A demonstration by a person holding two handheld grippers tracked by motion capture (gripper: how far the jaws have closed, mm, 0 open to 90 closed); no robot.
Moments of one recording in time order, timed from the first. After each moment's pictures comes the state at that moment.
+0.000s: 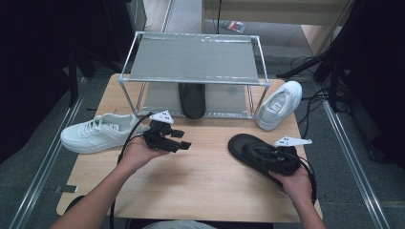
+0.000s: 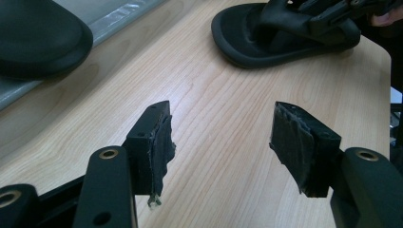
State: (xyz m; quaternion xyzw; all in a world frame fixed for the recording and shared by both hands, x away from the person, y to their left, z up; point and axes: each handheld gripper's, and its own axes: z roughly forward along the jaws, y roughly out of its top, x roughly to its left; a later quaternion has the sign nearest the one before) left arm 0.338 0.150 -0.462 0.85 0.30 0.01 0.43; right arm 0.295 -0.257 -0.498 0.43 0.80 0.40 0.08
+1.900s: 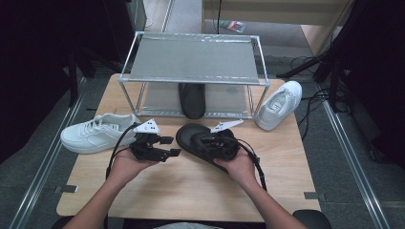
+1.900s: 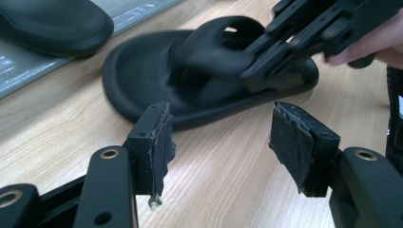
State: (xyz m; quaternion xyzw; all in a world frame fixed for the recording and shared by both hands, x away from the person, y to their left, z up) left arm 0.297 0.177 -0.462 0.84 0.33 0.04 0.44; right arm 0.332 -0.090 -0.489 0.34 0.85 0.40 -0.02
